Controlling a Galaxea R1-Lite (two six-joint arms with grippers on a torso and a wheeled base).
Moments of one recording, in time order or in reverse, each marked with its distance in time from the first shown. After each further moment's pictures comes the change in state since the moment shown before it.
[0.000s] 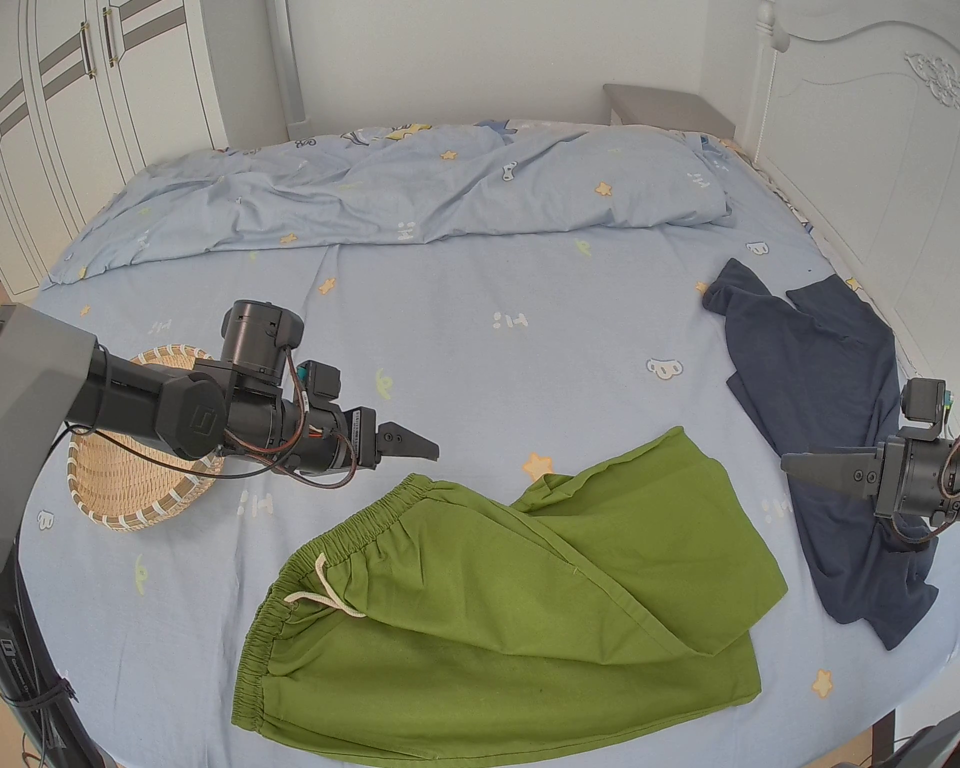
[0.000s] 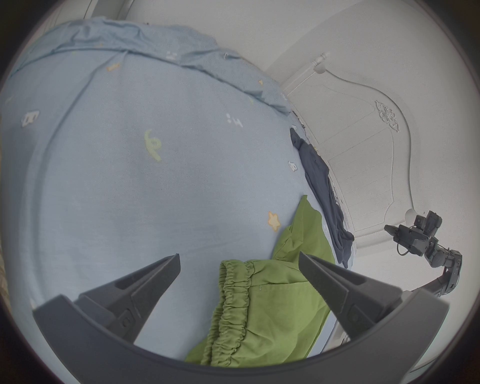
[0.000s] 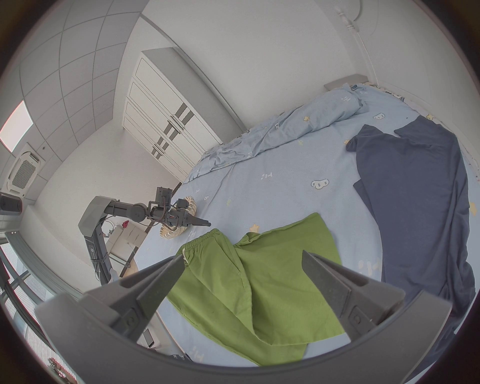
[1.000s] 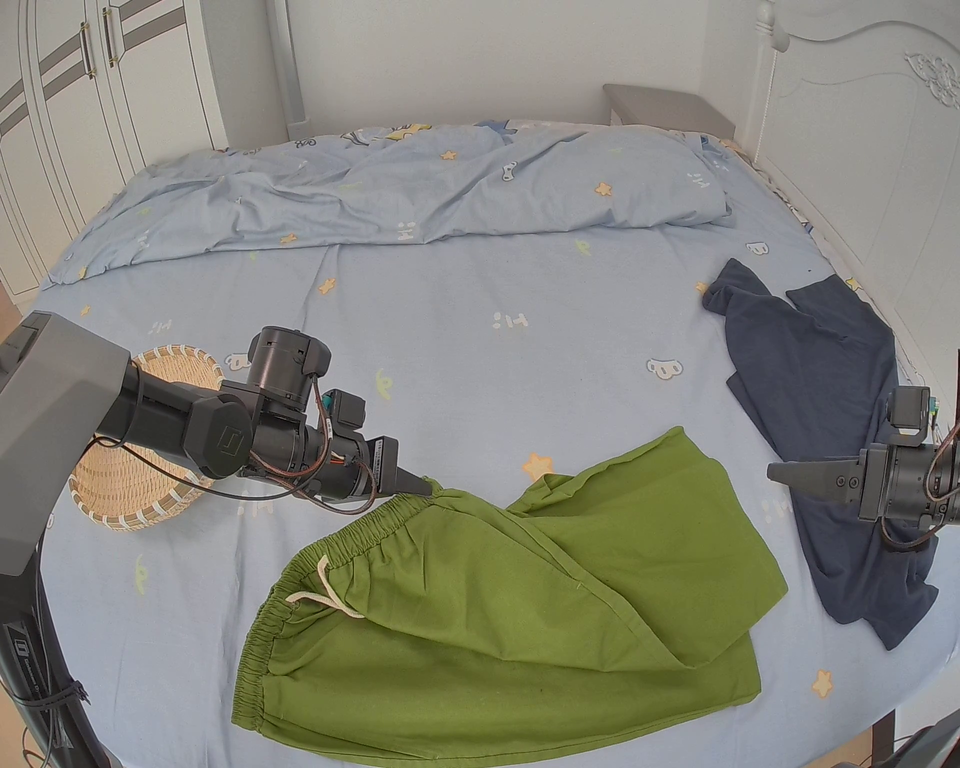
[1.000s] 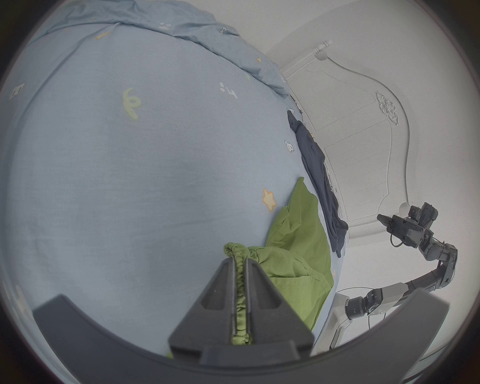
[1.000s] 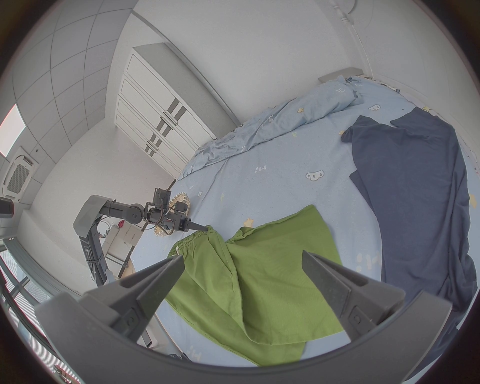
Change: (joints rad) left arm -0.037 0.056 0.013 0.008 -0.053 -0.007; right arm 0.019 0.045 0.003 -0.004 -0.039 0.004
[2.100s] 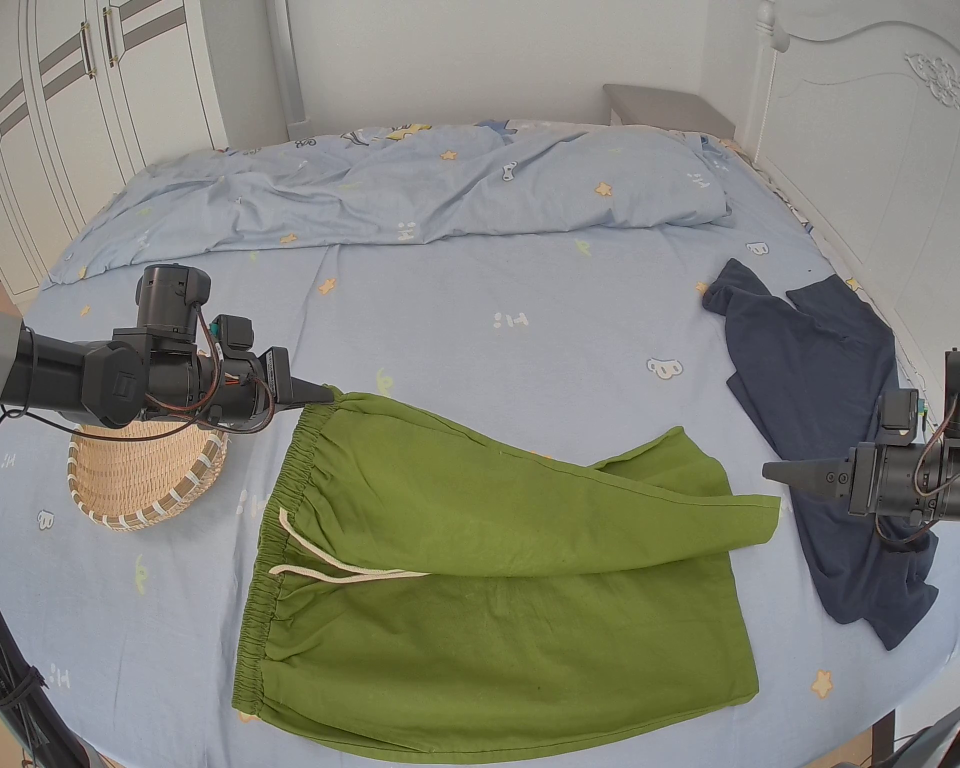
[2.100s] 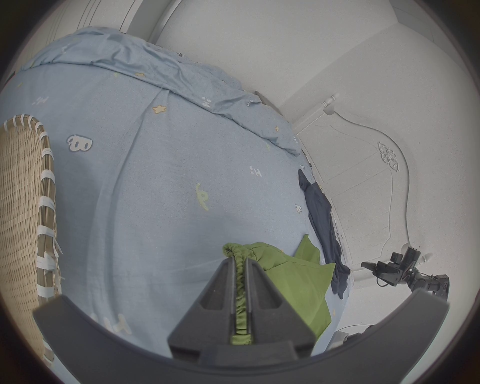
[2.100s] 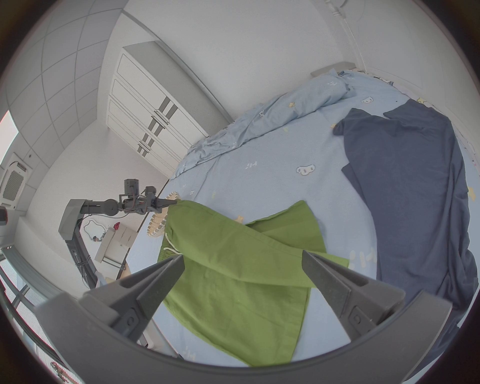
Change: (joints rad) left arm 0.211 -0.165 -0.001 -0.049 -0.002 -0.073; right arm -0.036 0.058 -0.009 -0.007 0.002 -0.004
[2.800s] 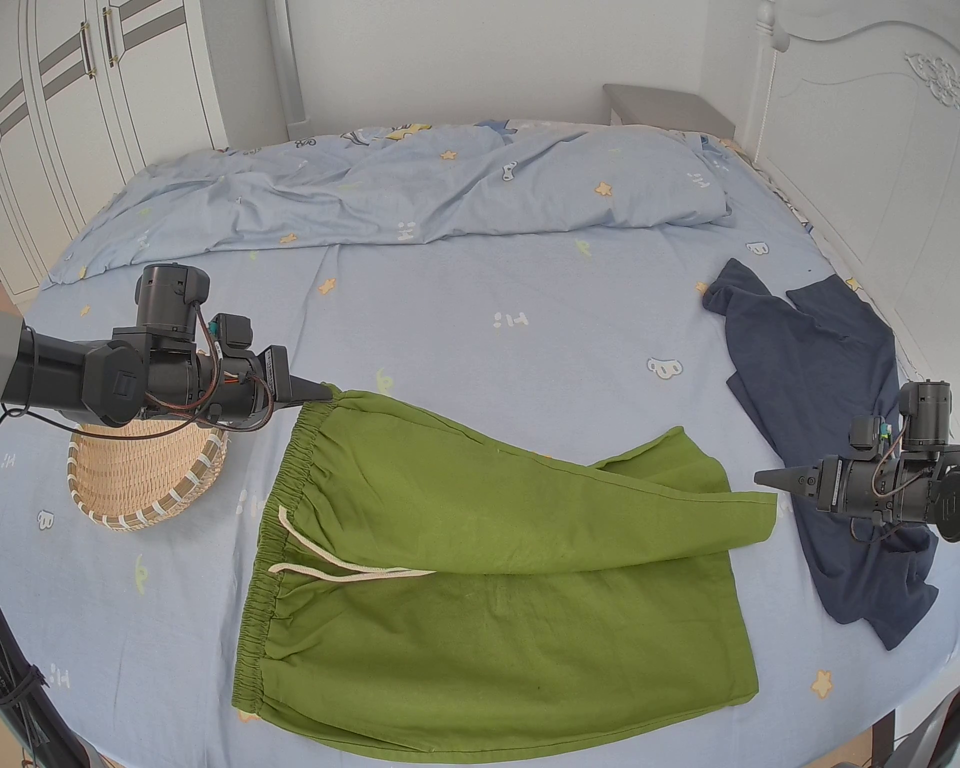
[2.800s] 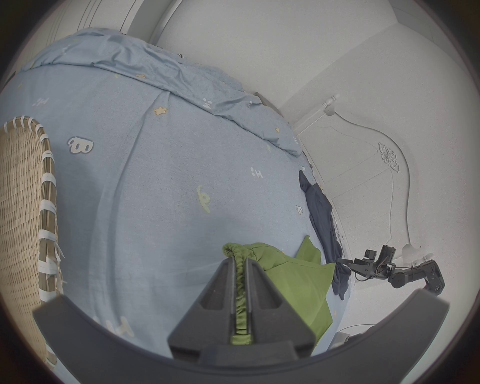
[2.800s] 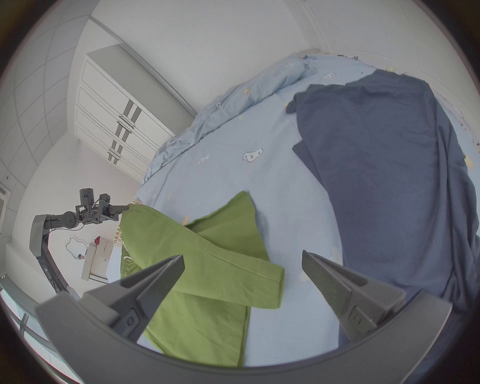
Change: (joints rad) left arm 0.007 0.005 -0.007 -0.003 0.001 0.002; right arm -0.164 0.324 0.020 -0.232 0.017 -0.025
